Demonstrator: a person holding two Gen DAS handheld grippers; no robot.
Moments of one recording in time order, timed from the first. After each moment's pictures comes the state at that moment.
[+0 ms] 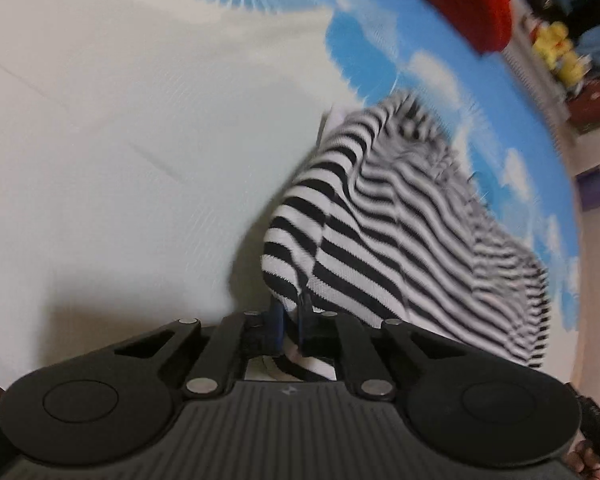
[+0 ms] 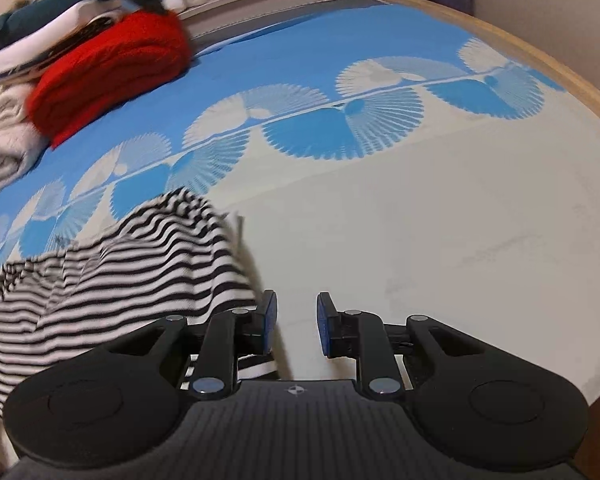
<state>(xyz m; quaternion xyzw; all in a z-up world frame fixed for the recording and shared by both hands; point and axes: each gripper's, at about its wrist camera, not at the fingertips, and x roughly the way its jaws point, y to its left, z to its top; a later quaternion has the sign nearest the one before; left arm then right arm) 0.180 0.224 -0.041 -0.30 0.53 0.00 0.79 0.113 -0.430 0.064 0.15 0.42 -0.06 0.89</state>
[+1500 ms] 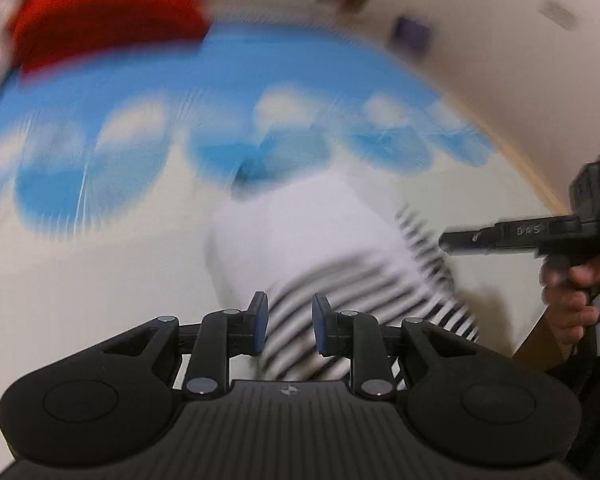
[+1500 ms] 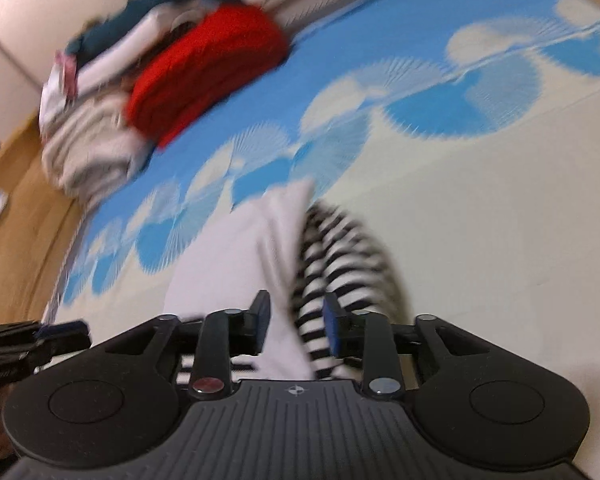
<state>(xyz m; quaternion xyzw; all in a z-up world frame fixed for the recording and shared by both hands) 0.177 -0.003 0.056 -0.01 0.46 -0.22 0.86 0.150 -0.391 0.056 0.23 0.45 0.13 0.85</state>
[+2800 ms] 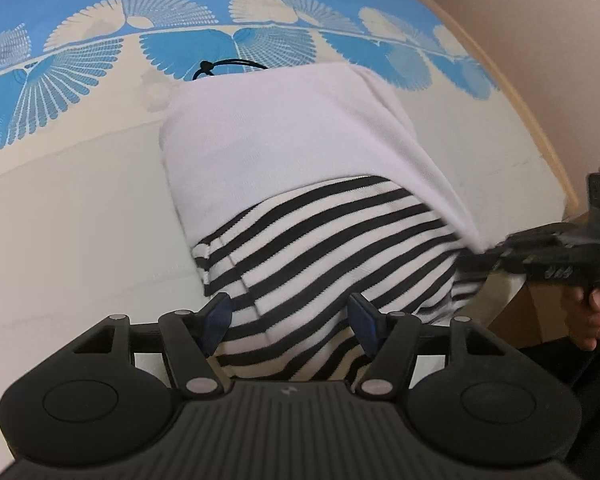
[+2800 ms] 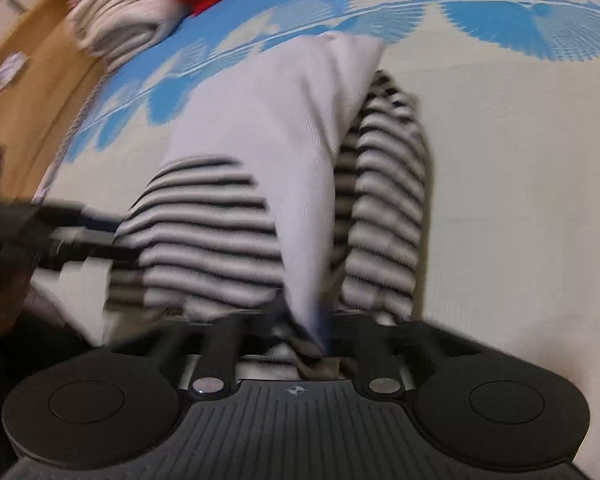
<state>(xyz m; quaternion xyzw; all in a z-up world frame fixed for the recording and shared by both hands) 0.194 -0.058 0.010 -0.02 0.53 -0.27 0.80 0.113 -0.403 0.032 0.15 0.52 0.23 0.81</state>
